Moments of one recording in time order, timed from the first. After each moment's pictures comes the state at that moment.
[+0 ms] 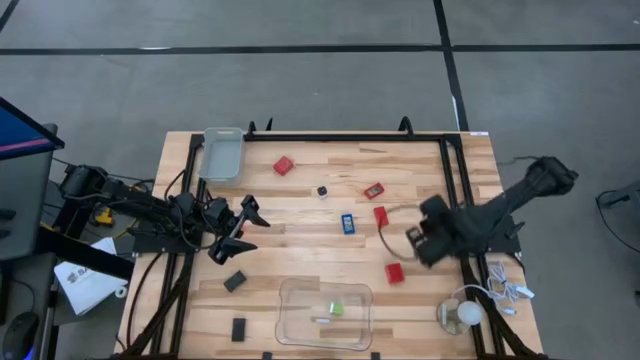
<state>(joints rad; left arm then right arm) -0.18 0.95 0.16 1.16 0.14 -0.24 0.52 1.26 1.06 -1.55 0.48 1.63</state>
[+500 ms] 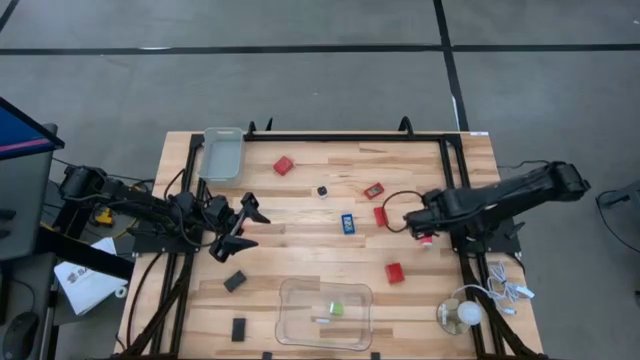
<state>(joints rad) -0.15 0.95 0.16 1.17 0.14 -0.24 0.19 1.17 0.77 -1.36 0.17 1.44</state>
